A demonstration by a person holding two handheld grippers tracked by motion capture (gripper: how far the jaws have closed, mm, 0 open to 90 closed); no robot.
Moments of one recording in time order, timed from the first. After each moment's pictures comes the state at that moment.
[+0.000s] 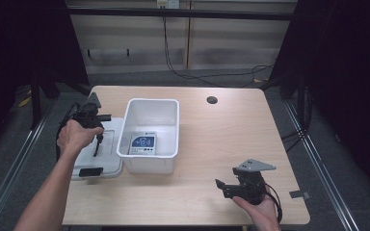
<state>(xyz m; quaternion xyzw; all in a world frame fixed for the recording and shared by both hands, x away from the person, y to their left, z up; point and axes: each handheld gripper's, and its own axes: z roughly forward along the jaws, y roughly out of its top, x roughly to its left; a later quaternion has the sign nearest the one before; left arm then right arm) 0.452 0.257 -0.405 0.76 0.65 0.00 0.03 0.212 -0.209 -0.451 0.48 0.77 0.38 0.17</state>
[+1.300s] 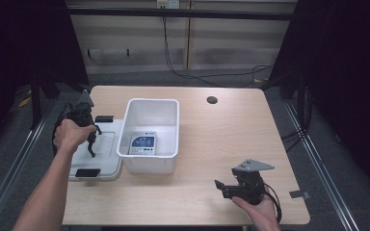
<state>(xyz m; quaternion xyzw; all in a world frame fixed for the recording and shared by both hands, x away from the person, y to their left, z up) 0.456 0.275 -0.405 0.72 0.69 -0.02 0.03 0.213 -0.207 -0.452 0.48 0.78 0.37 0.16</state>
